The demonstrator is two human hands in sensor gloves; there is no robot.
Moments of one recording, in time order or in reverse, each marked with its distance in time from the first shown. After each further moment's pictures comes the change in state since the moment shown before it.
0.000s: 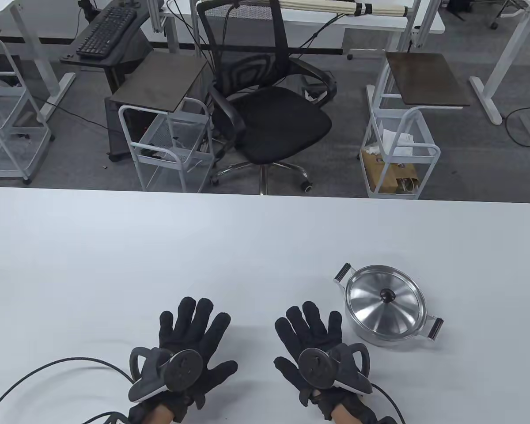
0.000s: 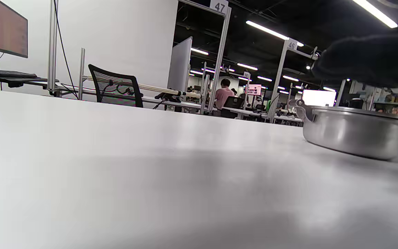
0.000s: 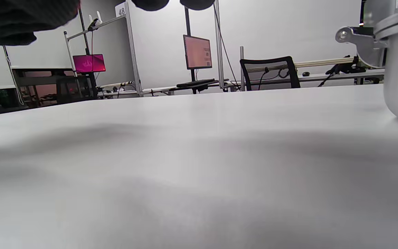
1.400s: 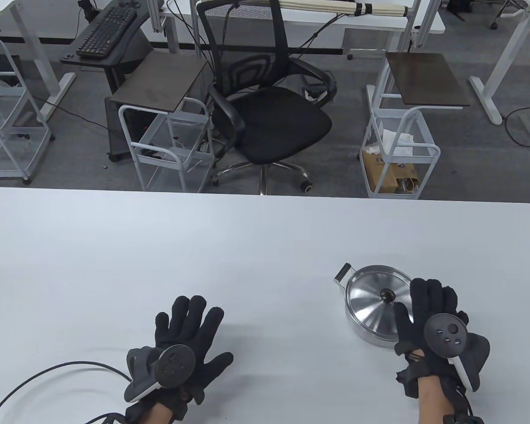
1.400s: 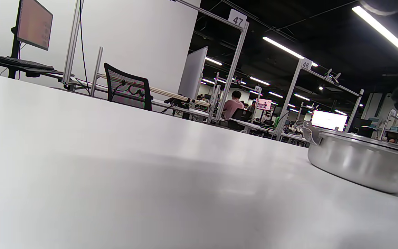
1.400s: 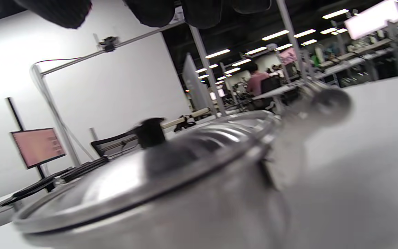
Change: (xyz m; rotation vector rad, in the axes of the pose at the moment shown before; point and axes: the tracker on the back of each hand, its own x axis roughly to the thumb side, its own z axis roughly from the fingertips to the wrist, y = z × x) left_hand -0.011 0.002 0.003 0.022 0.068 0.079; right_hand -0.190 -0.070 0.071 -0.372 0.707 -0.237
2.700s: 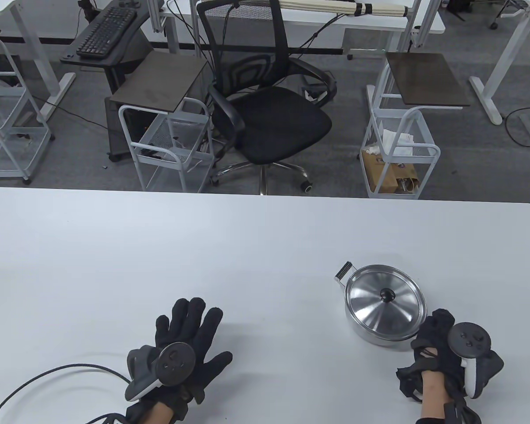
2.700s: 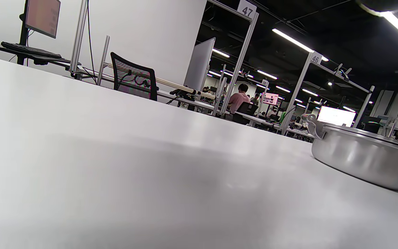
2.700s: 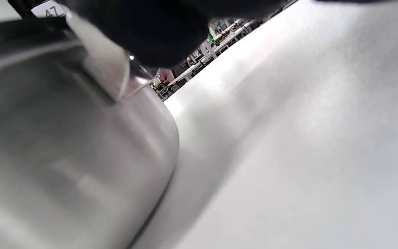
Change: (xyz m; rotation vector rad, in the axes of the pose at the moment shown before) left_hand -0.001 -0.002 -0.001 -0.037 0.030 0.022; right_hand -0.063 0.040 -0.006 0.004 0.381 -0.215
